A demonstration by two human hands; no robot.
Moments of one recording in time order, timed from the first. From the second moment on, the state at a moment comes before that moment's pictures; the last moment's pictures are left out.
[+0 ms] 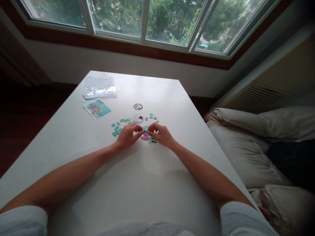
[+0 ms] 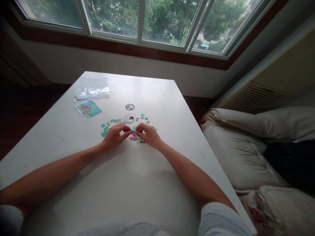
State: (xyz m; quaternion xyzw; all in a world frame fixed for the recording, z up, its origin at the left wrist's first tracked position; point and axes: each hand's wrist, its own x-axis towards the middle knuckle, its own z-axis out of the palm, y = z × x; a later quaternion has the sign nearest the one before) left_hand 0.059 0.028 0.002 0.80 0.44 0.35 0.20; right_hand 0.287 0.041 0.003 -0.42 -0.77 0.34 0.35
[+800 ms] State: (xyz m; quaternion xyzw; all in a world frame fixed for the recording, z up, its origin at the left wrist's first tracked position) left_hand 0.059 0.030 0.003 0.80 0.45 0.34 0.20; right_hand 0.284 0.039 0.003 -0.41 -0.76 0.37 0.34
